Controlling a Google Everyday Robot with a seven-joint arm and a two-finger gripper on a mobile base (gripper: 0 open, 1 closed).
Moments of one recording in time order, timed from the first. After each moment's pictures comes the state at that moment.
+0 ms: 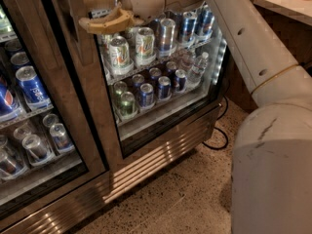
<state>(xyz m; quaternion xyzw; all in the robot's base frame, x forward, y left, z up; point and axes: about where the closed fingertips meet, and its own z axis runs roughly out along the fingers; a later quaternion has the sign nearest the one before) 0.519 0.117 1.062 -0.74 0.10 0.43 0.51</state>
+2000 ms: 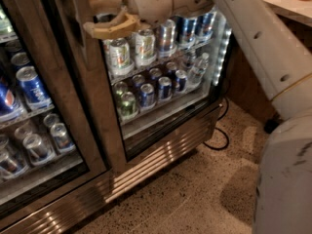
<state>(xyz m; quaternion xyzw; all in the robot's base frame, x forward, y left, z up) 0.501 0.108 1.063 -0.73 0.13 0.43 0.51</state>
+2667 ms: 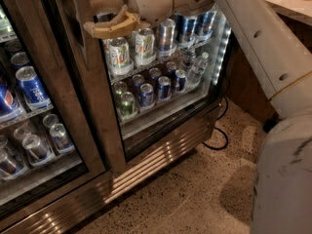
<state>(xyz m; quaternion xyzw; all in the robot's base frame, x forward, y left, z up) 0.503 0.105 1.063 -0.73 0.13 0.43 0.51</state>
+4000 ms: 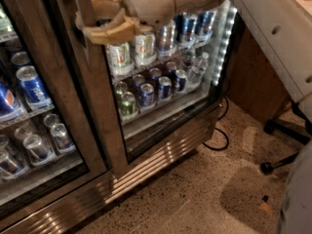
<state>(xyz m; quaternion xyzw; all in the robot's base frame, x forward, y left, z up) 0.487 0.107 1.052 -0.76 0.22 0.40 0.47</state>
